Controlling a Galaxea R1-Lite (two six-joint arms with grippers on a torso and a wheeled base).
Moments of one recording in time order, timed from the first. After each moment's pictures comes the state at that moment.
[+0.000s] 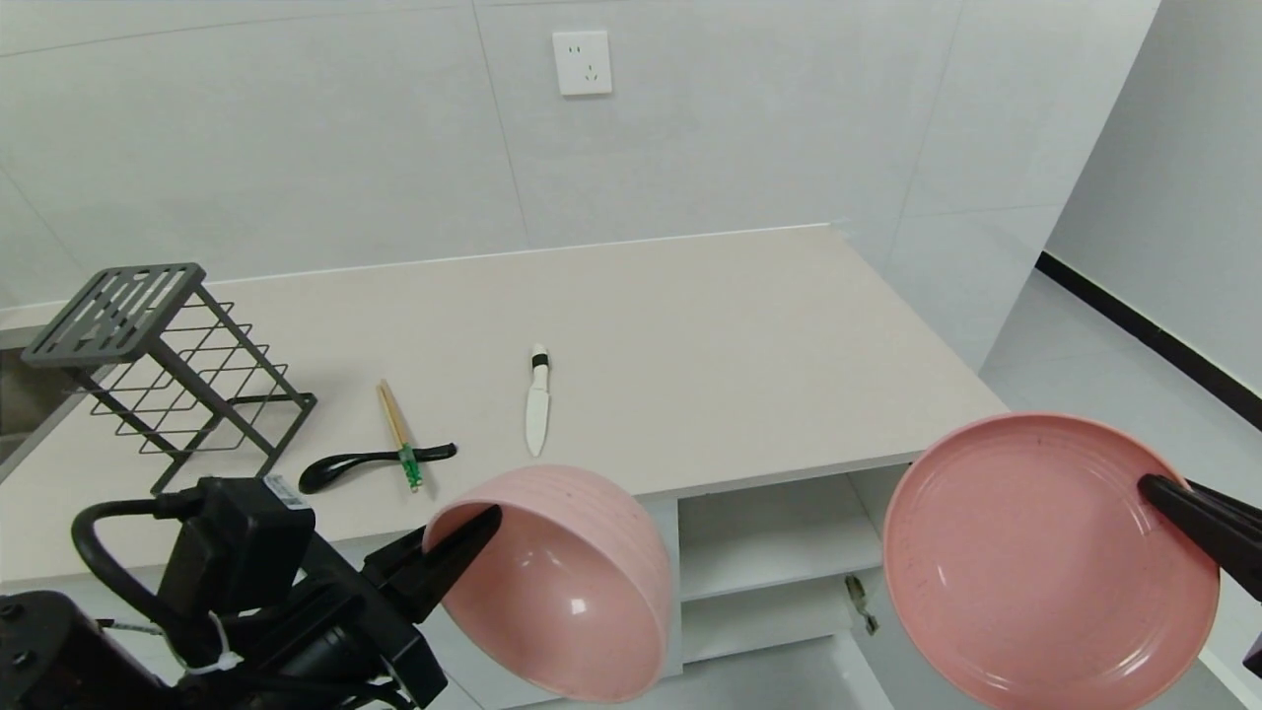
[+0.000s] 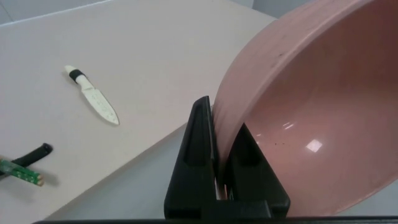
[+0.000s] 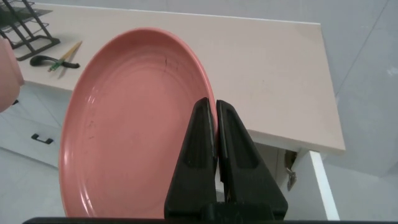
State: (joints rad) left arm -0.60 1.54 0.00 -1.57 0.01 0.01; right arm 0.14 1.10 0.00 -1.23 0.35 -0.02
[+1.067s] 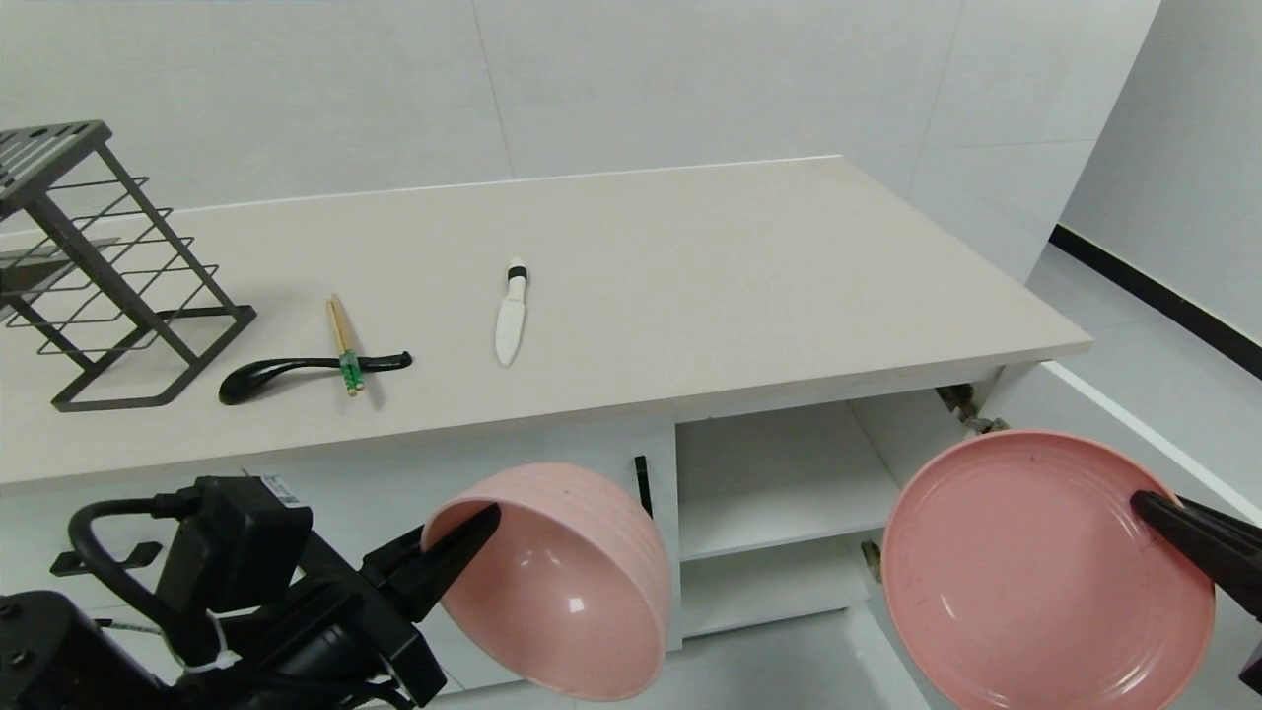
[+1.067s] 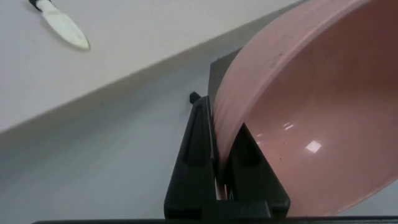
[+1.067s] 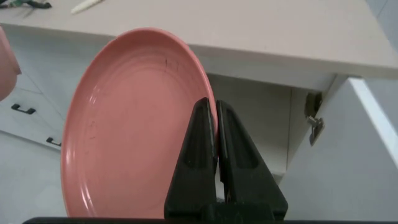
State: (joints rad) left arm -0.60 1.54 0.00 -1.57 0.01 0.01; right arm 0.14 1.08 0.00 -1.16 0.34 -0.02
